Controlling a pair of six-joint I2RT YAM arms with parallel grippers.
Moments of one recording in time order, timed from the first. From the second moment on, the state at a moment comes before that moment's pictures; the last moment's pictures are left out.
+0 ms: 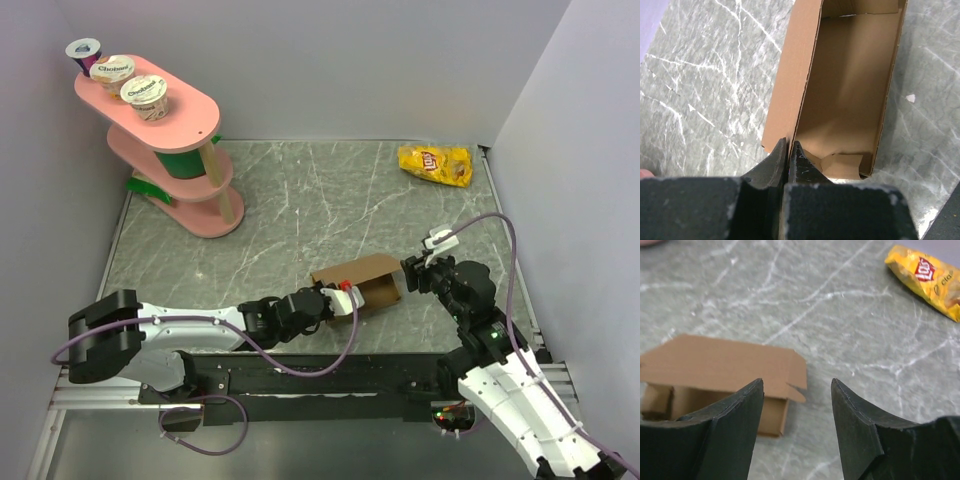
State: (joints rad) left arm -1.26 1.37 0.67 0.23 -0.45 0.29; right arm 0.43 0.46 0.51 -0.31 0.06 -0.09
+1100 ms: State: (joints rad) left arm -1.24 1.30 0.67 0.15 -0.44 0.29; right arm 0.45 0.73 0.38 -0.07 0.00 -0.39
